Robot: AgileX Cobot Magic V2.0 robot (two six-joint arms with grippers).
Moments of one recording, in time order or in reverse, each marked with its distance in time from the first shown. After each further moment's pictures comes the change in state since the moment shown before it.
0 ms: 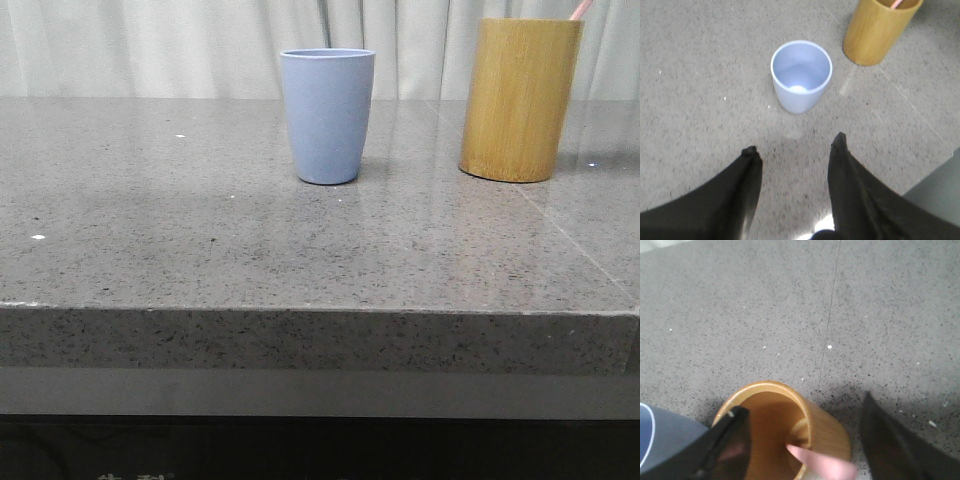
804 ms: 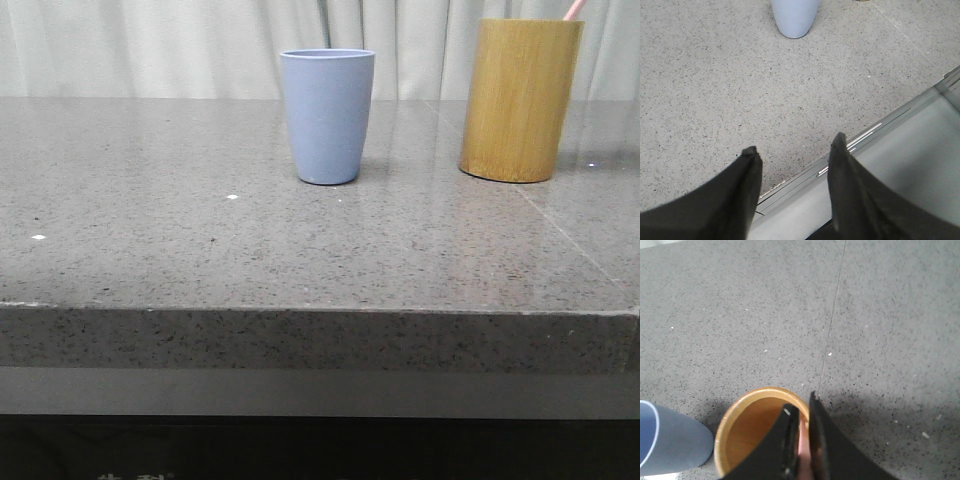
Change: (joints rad) left arm 0.000 -0.449 0.494 0.000 -0.064 0.000; right arm 0.000 0.004 -0.079 -0.023 0.047 -0.026
